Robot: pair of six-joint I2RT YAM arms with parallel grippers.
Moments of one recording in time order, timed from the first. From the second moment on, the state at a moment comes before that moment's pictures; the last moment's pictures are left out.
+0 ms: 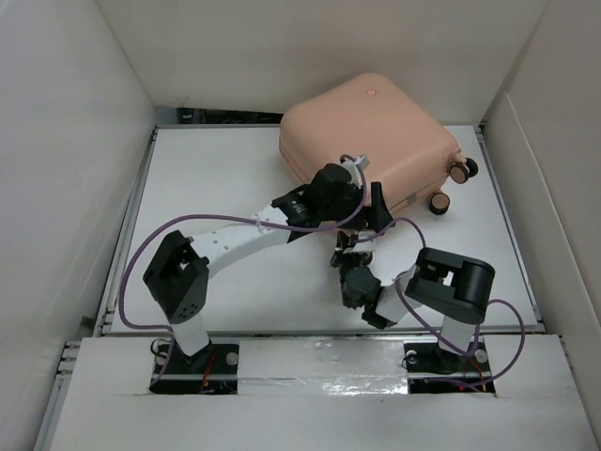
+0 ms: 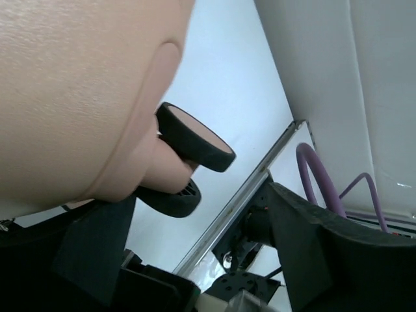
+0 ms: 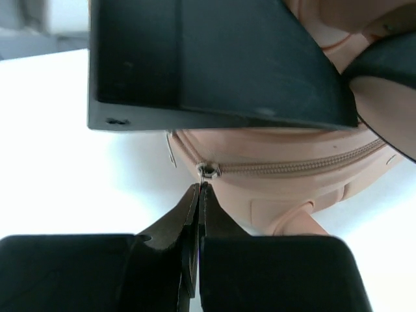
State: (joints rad) left arm -0.90 1.74 1.43 -0.21 0.25 -0.77; right arm 1.12 1.82 0.48 1.41 1.06 0.12
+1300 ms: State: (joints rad) left arm -0.71 1.17 0.43 0.40 0.12 -0.64; right arm 1.31 0.75 0.49 0.24 0.72 0.45
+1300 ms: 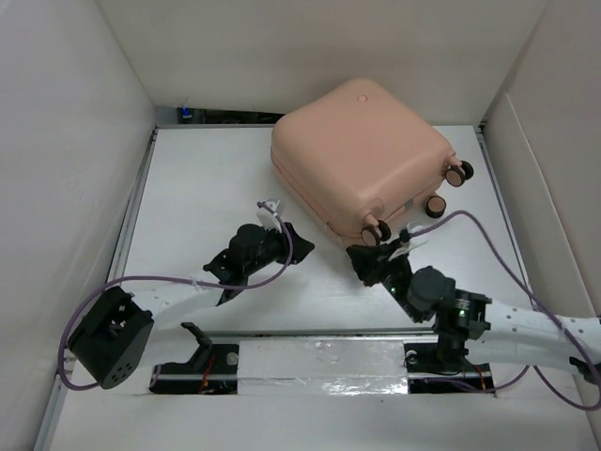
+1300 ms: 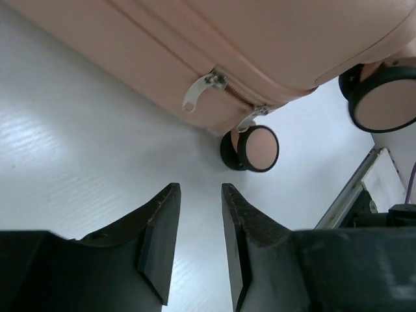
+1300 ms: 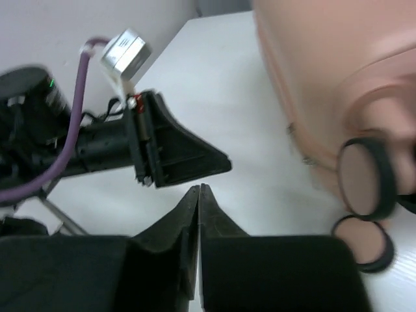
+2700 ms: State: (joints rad) left arm -0.88 1.64 0.85 0.38 0.04 -0.44; right arm 0.56 1.07 0.75 -0.26 0.08 -0.03
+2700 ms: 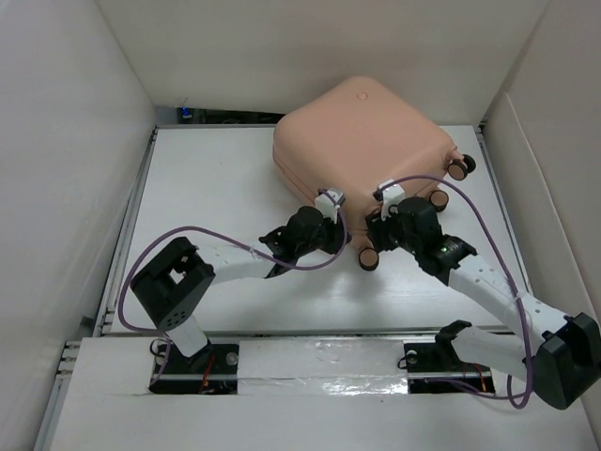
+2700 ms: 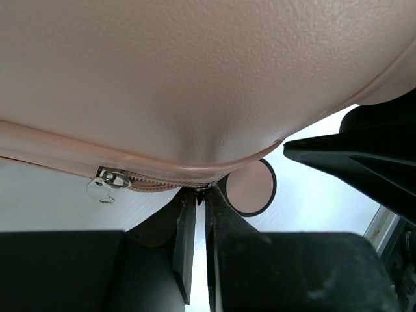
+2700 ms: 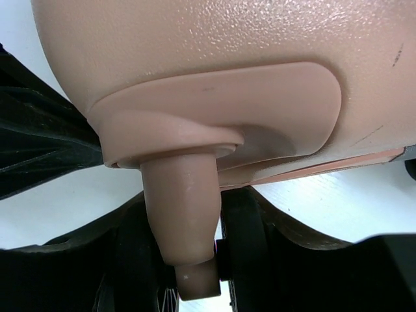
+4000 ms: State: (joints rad) left arm -0.74 0.48 0.65 -0.07 -0.35 -0.66; right arm 1.10 1.15 0.95 -0.34 0.19 0.07
